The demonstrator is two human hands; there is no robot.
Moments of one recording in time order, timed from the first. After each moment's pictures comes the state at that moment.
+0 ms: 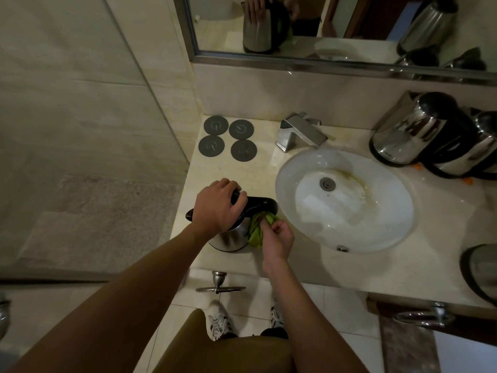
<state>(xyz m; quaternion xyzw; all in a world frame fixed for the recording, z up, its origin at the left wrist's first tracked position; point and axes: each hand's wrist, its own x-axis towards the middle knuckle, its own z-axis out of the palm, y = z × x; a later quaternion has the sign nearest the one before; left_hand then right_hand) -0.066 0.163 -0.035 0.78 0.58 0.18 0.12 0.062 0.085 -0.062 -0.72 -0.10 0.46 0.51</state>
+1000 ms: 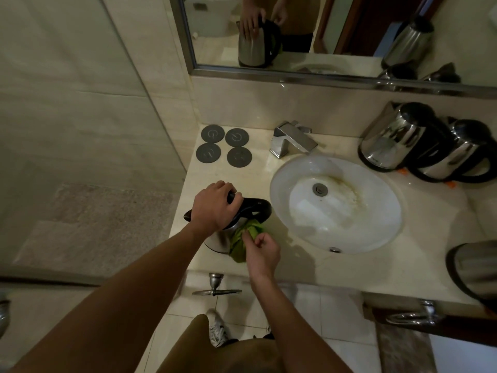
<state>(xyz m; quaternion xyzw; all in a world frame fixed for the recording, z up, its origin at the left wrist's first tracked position) -0.065 0.164 -0.036 0.77 0.59 0.18 0.12 0.041 0.049 -0.048 -0.75 -0.21 0.43 0.46</state>
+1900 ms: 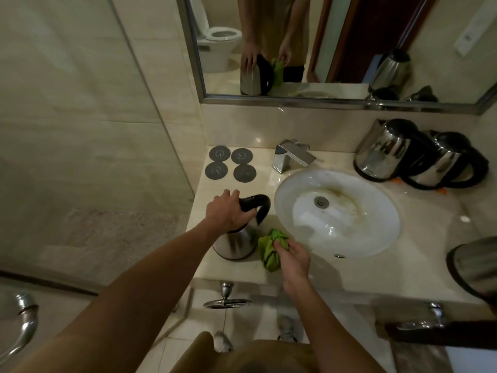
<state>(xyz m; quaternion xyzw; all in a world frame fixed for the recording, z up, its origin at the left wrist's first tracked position) -0.060 0.162 -0.007 0.76 0.63 0.01 0.15 0.088 0.031 -0.049 -0.70 -0.10 0.49 0.51</state>
